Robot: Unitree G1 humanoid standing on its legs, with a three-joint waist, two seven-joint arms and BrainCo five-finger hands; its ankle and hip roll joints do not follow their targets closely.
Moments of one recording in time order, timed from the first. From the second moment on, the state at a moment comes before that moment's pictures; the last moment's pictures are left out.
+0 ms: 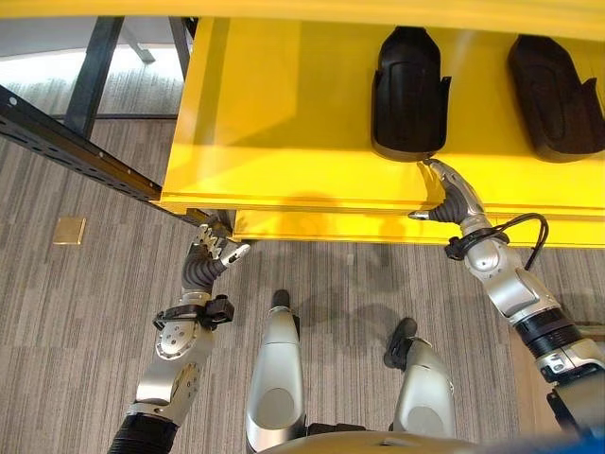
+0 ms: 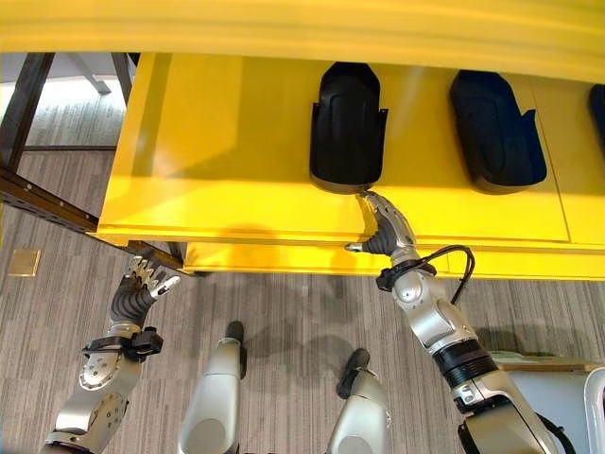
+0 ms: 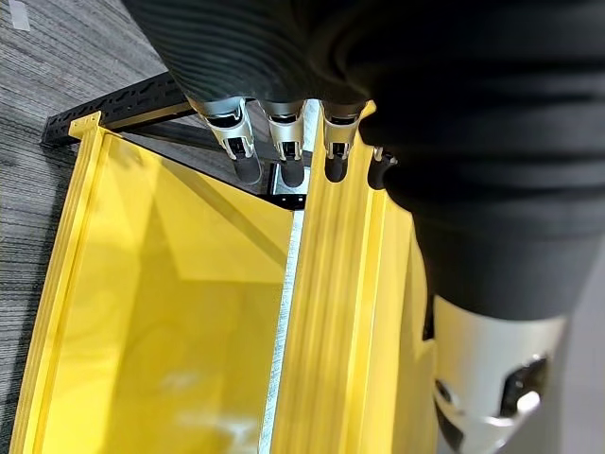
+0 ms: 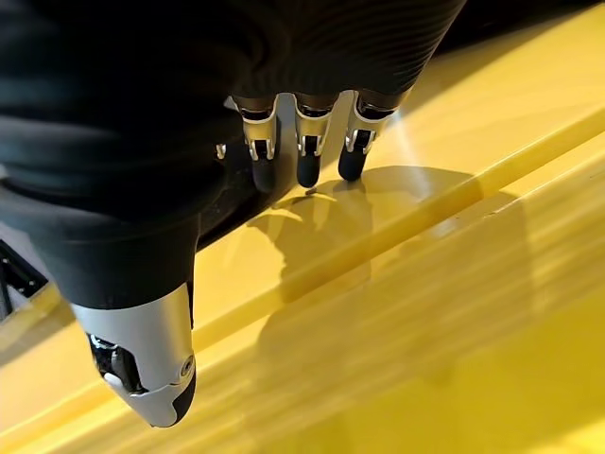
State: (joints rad) left arm 0.10 0.44 -0.08 0.00 -0.56 -0.16 0.21; right arm -0.42 -0.58 0.32 0.21 -0.34 0.02 -0.20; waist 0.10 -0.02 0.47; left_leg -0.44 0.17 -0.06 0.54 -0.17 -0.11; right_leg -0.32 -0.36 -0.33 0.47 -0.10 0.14
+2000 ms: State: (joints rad) left arm 0.10 0.44 -0.08 0.01 -0.55 -0.16 0.25; right arm -0.50 -0.47 0.39 0.21 -0.17 -0.01 -0.20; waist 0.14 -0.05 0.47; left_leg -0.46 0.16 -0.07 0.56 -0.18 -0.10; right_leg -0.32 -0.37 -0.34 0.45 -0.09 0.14
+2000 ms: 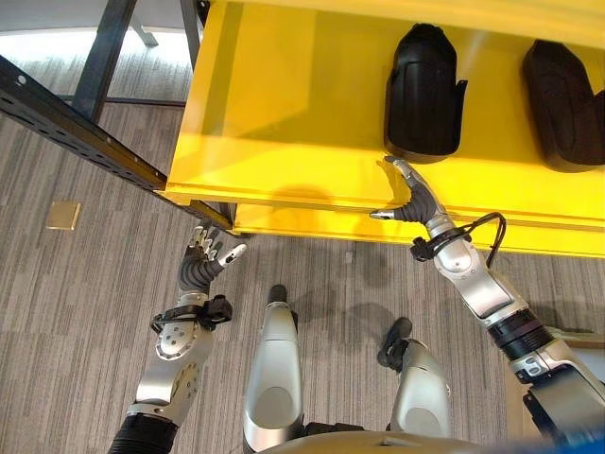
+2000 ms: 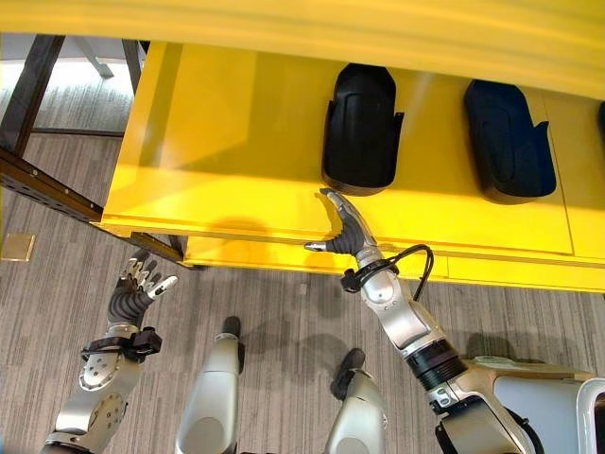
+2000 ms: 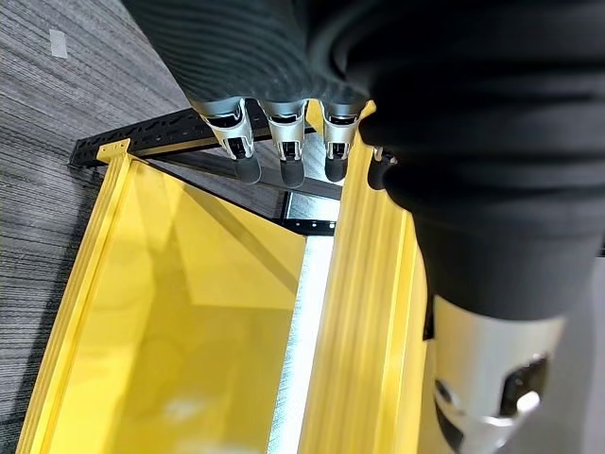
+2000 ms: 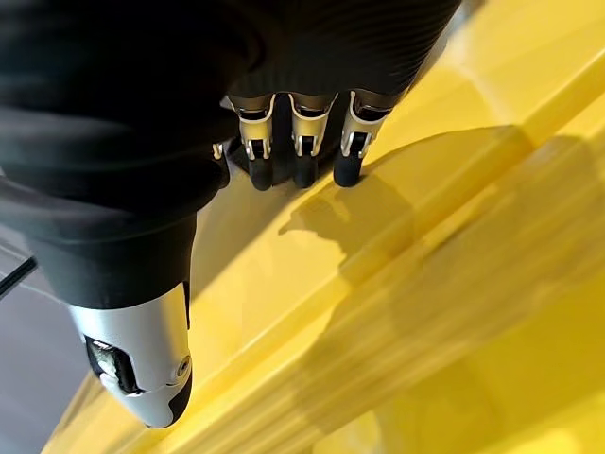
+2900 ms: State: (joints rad) left arm 0.10 0.44 -0.08 0.01 -0.55 -0.16 0.25; right arm -0.51 -0.47 0.33 0.24 -0.18 0.01 -0.25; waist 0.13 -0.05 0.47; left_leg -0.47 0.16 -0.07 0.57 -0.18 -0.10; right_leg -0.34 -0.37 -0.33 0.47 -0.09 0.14
